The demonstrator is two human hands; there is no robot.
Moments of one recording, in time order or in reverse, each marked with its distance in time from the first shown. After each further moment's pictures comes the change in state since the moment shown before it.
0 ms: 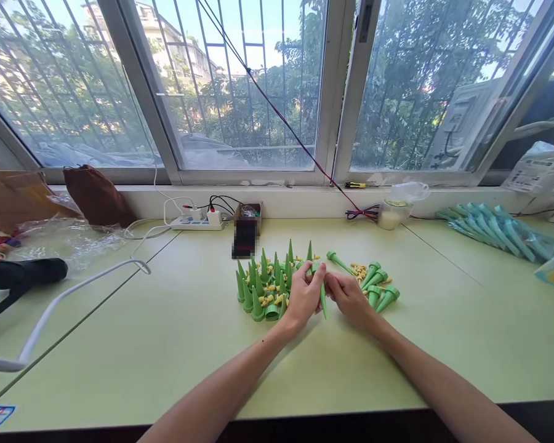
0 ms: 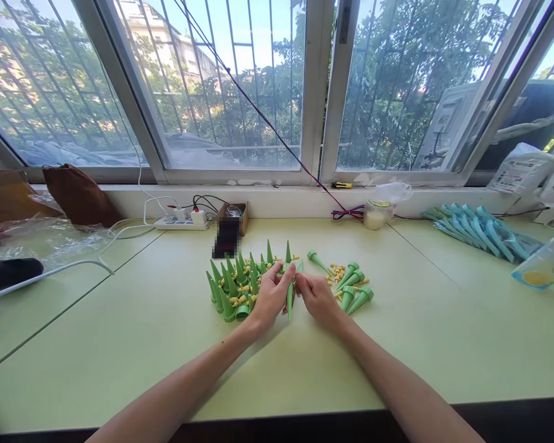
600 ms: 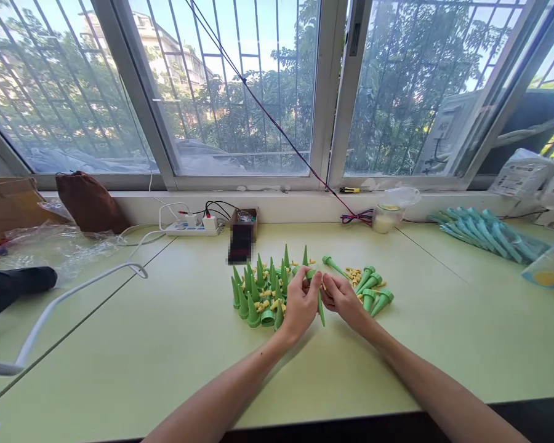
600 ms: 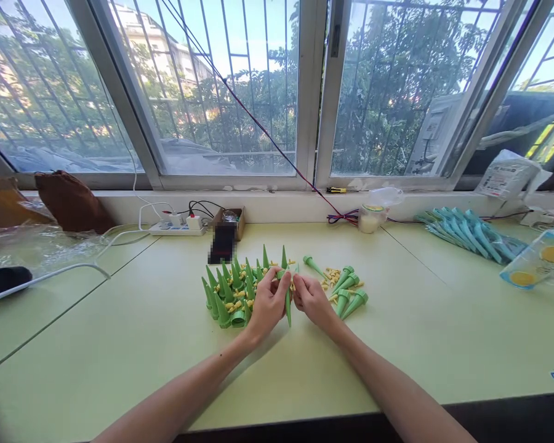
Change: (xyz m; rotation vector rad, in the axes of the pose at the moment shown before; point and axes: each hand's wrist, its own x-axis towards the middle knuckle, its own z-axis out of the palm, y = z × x) left_hand -0.005 -0.004 0.000 0.093 0.031 0.166; right_hand 0.000 -0.003 0.007 0.479 -0.030 0.297
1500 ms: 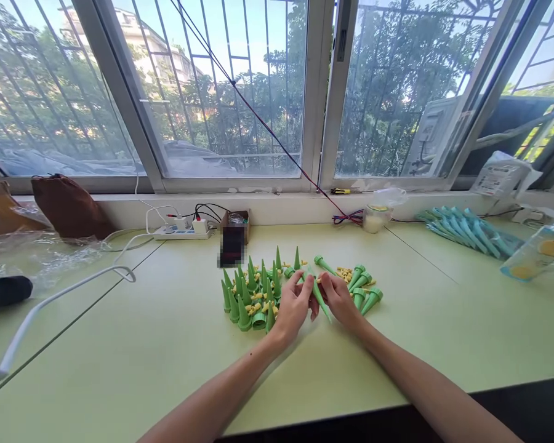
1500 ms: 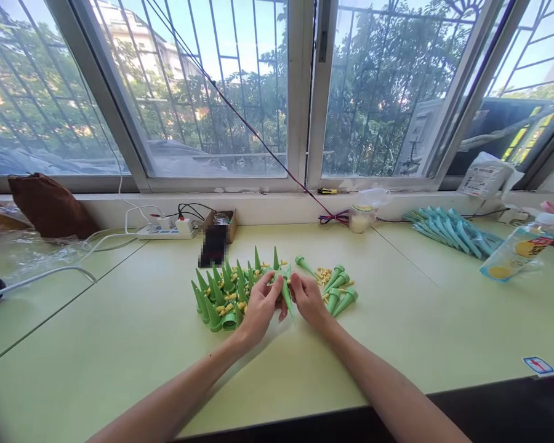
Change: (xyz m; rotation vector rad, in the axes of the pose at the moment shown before) left_hand -0.001 -0.002 0.002 -0.202 -0.102 -0.150; right_hand 0.002 0.002 -0.006 -0.196 0.161 -0.154
